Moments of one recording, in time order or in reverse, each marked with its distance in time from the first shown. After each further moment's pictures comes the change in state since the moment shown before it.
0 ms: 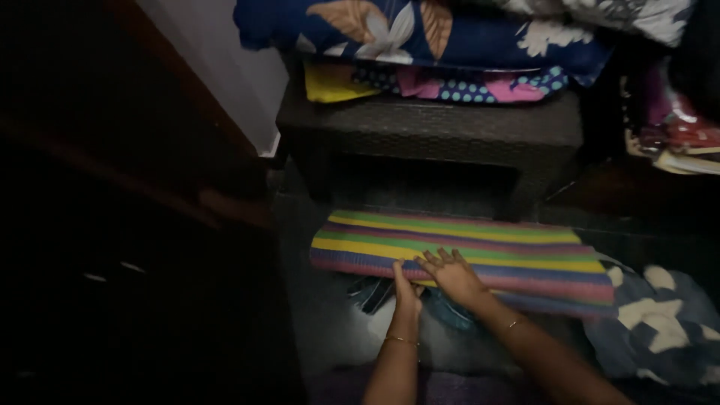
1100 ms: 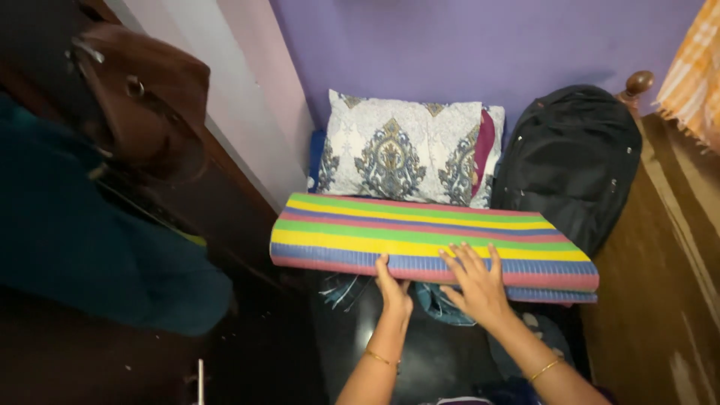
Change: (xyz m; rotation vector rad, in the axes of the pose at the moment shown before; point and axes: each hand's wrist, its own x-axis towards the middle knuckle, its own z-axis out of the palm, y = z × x) left_hand -0.520 0.220 0.385 -0.034 -0.129 0.374; right_hand -0.256 -0.021 -0.599 0.096 0.630 0.102
